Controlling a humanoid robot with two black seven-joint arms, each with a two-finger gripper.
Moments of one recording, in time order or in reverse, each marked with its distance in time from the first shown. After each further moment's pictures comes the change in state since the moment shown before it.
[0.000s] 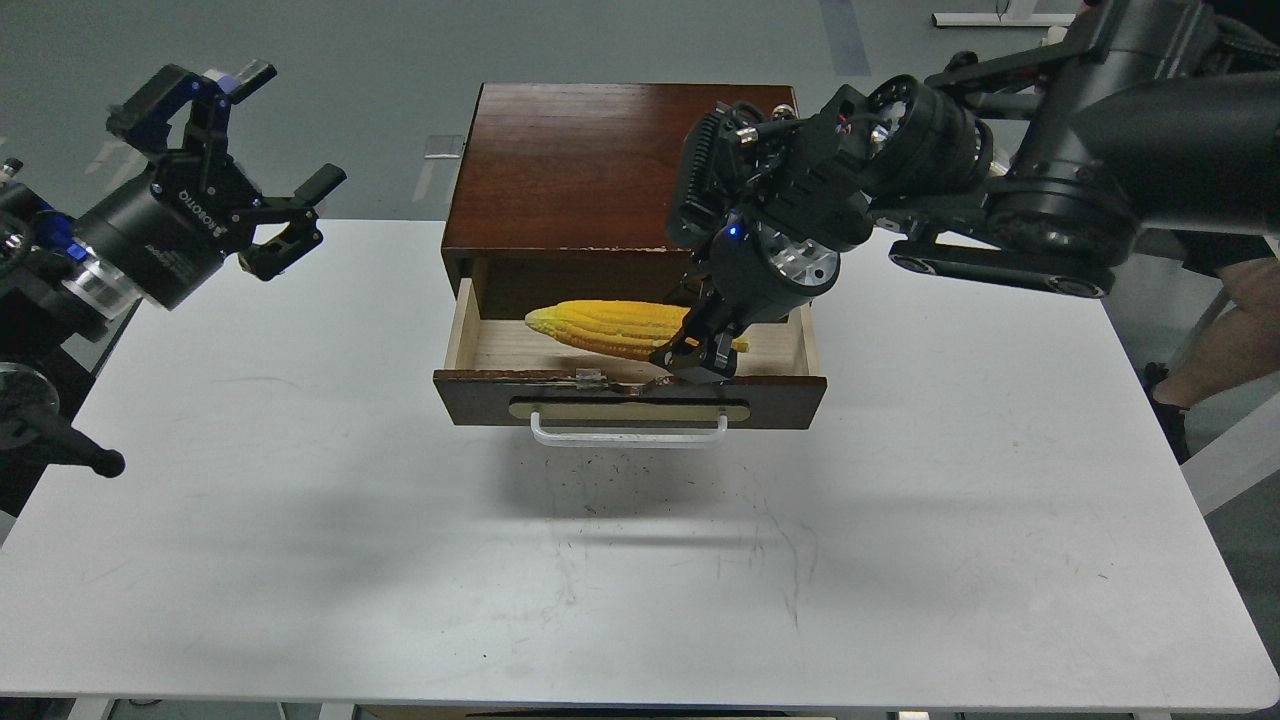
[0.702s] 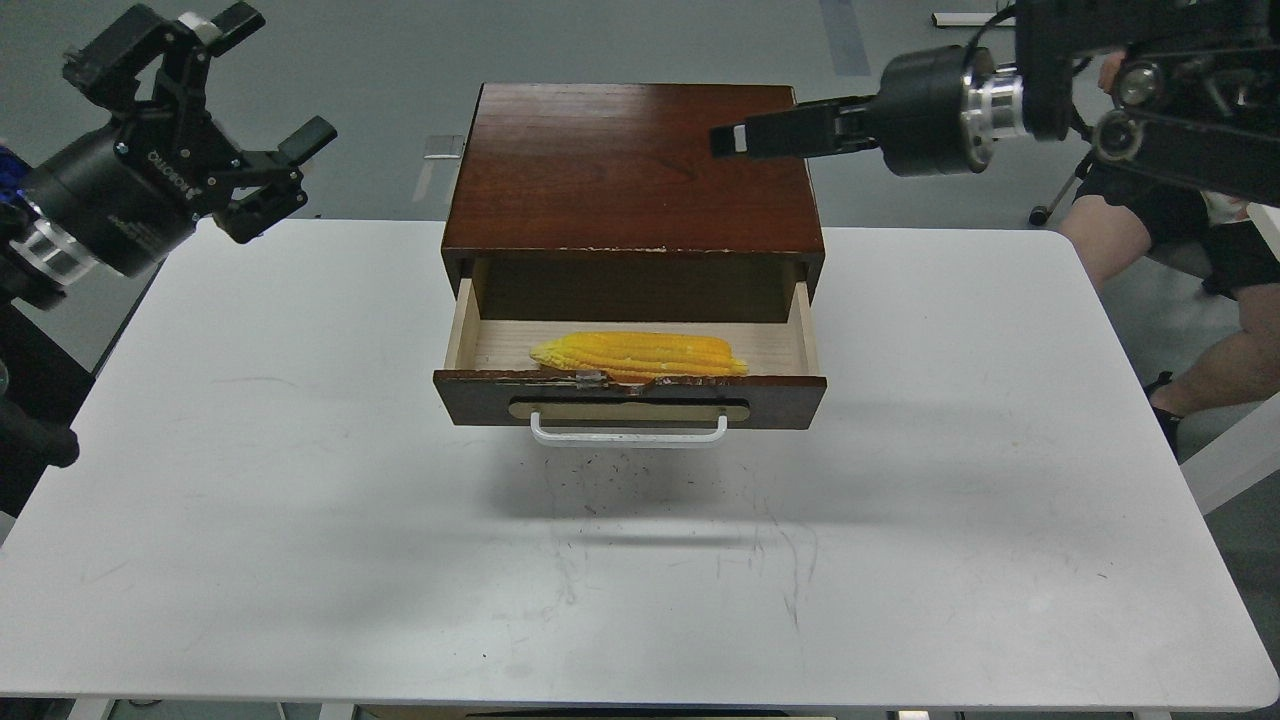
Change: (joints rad) left arm -0.023 0.098 -0.066 -0.182 0.166 -0.003 -0.028; right arm -0.113 -0.451 0.119 0.000 0.776 0.002 0.000
